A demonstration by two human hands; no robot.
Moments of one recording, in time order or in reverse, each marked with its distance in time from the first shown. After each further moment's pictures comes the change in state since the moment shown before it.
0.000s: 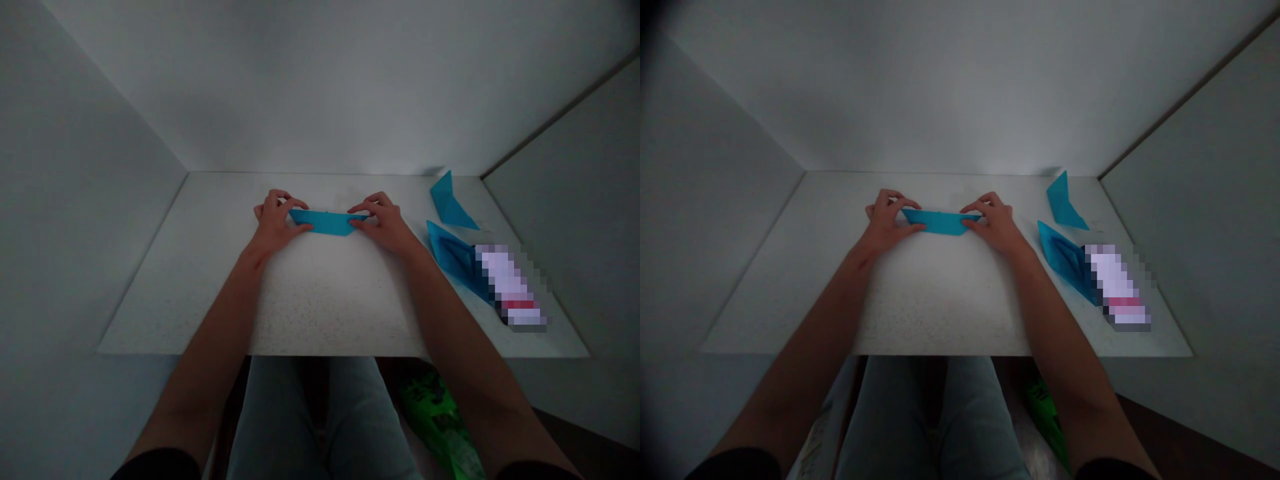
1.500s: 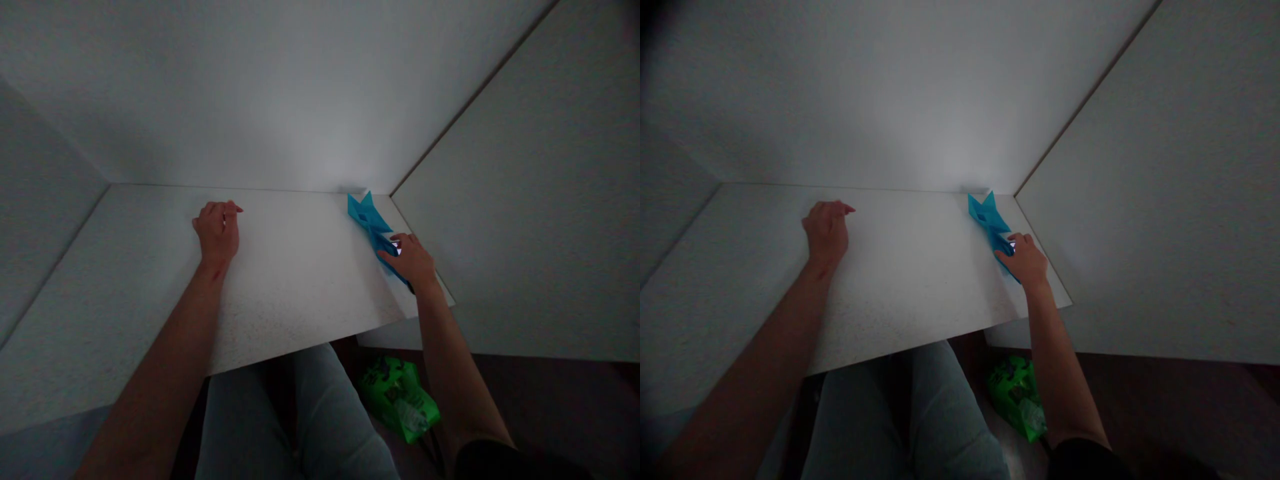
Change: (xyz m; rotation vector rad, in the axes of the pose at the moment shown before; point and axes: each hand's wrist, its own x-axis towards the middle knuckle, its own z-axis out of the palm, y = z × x) left_hand 0.010 -0.004 0.003 -0.242 0.416 -0.099; right_hand -0.150 0.026 -0.118 -0.615 0.164 0.601
